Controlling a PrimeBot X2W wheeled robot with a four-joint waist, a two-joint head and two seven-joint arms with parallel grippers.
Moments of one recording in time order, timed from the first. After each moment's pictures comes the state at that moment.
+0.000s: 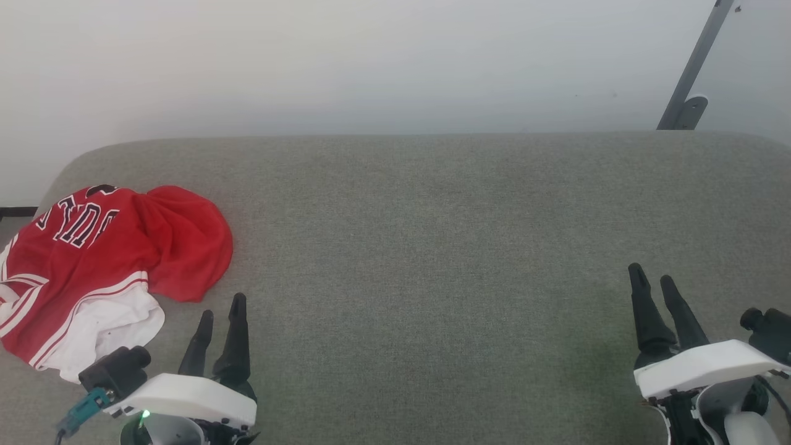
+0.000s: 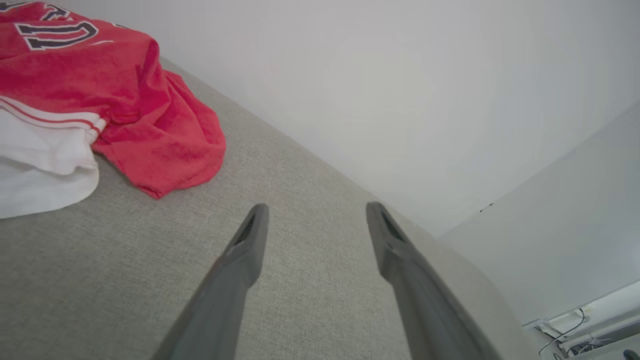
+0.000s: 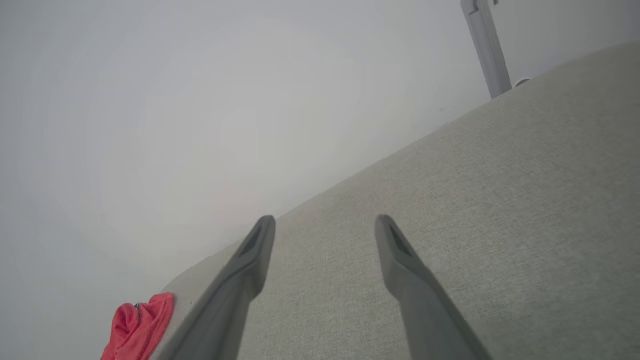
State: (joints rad) left arm -0.04 0.07 0.04 0.19 -0.74 -0.05 -0.08; right arm -0.08 -0.10 -0.06 0.20 0.74 0.13 -0.08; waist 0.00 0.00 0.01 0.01
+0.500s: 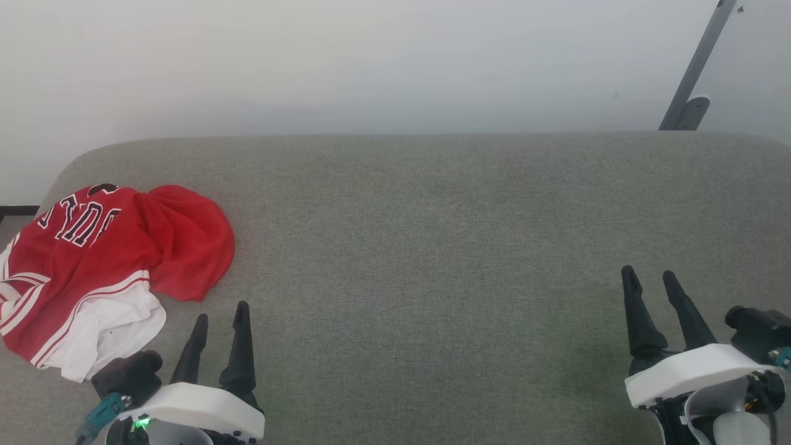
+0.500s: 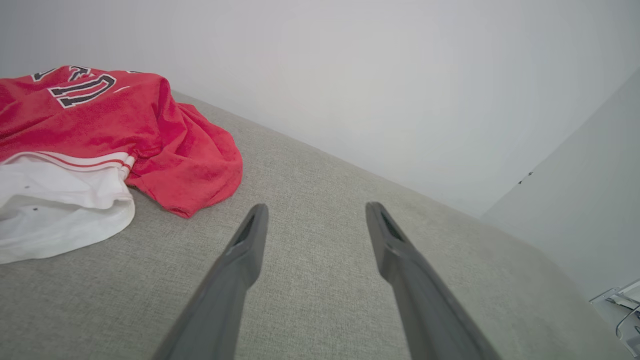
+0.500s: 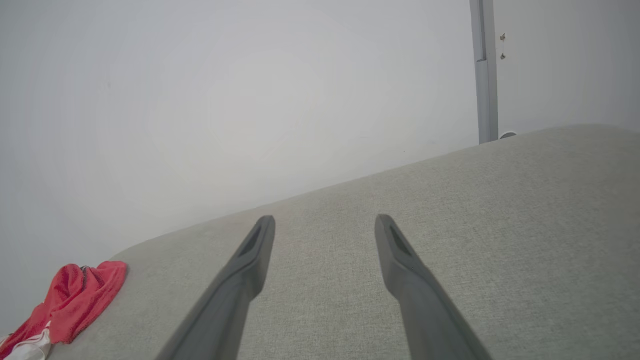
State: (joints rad) left arm 0.00 0.09 -0.01 0.15 -0.57 0.01 -0.13; right arm -0.07 -0.10 -0.05 0.18 0.49 0.13 -0.12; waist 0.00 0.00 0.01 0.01
